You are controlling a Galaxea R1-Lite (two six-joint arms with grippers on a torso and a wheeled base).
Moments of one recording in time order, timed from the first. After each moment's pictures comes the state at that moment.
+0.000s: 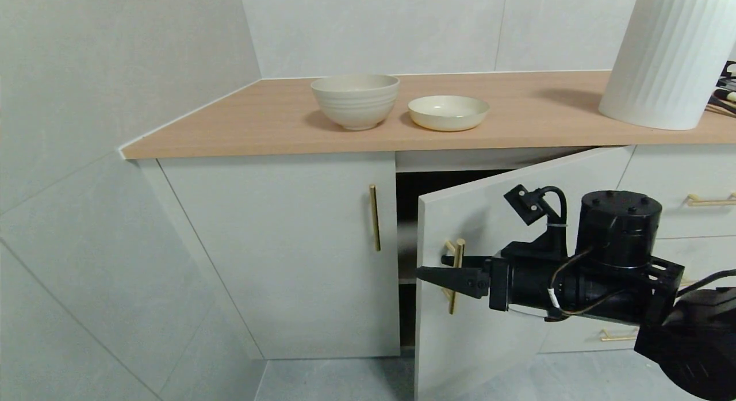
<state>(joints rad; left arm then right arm) 0.00 0.00 0.00 0.00 0.03 0.00 0.64 1.77 -0.65 -0.99 0.57 0.46</state>
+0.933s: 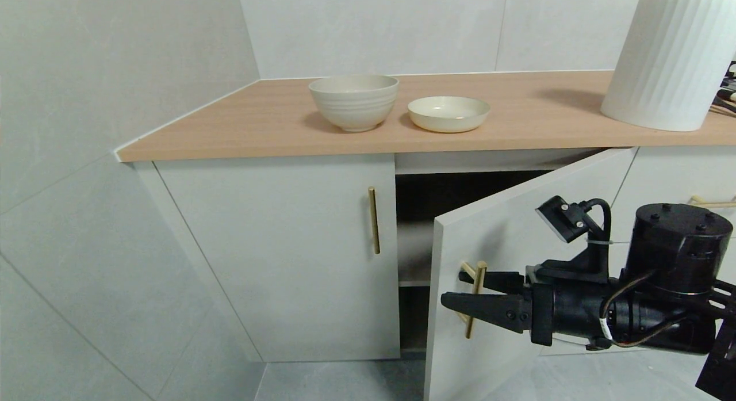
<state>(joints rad) 0.00 0.00 -0.02 0.01 -0.10 0.04 0.65 1.65 -0.52 -1.00 0.61 0.46</state>
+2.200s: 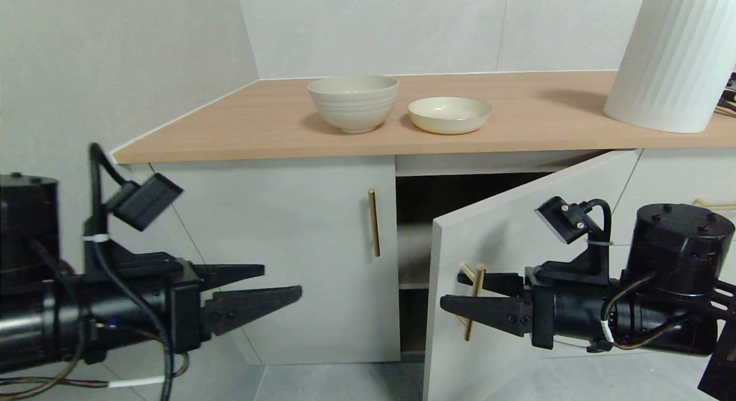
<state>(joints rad) -0.34 1.29 -0.65 -0.22 -0.53 -0.19 0.65 1.64 -0.52 -1.00 0.61 0.46</state>
